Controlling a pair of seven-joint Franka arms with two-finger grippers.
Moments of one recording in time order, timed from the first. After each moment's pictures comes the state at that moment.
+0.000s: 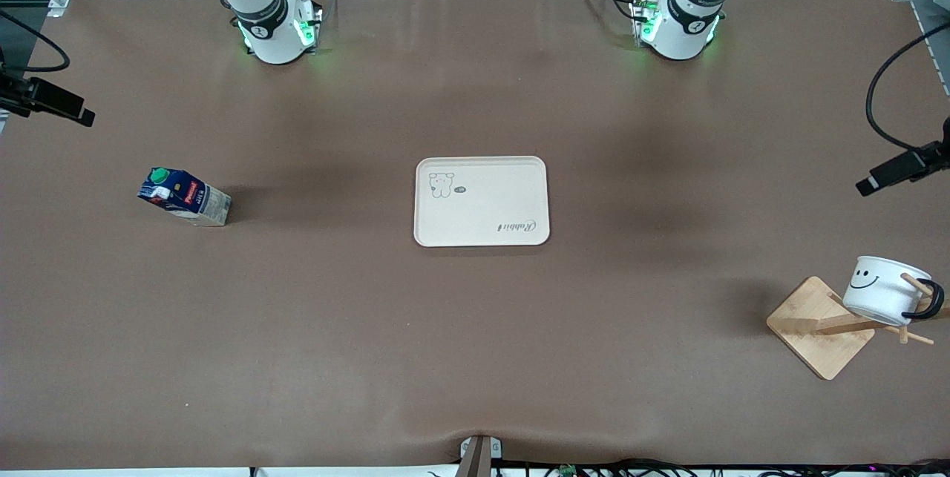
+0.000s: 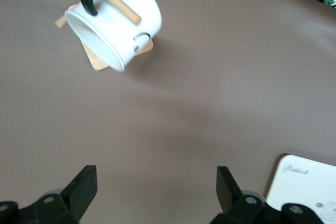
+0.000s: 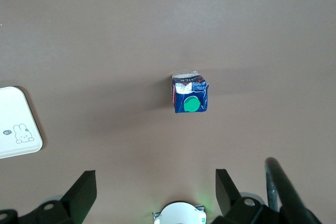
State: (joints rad) left arm 0.39 0.10 -0.20 -1.66 -0.15 1.81 -0.07; right arm -0.01 0.00 -0.09 -1.50 0.01 1.37 0.08
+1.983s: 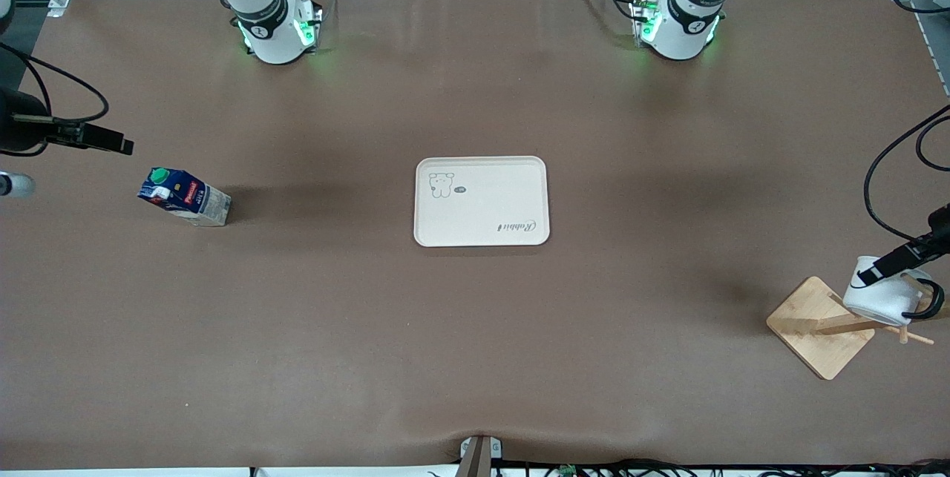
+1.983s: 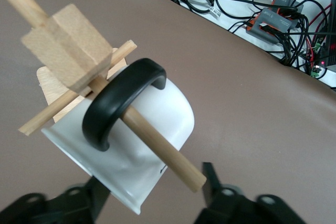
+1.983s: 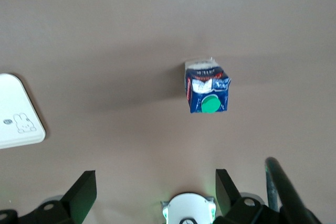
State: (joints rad) left arm 0.45 0.32 -0.21 -1.69 -0.31 2.22 0.06; right arm -0.01 0.13 -0.09 -1.50 0.06 1.35 0.08
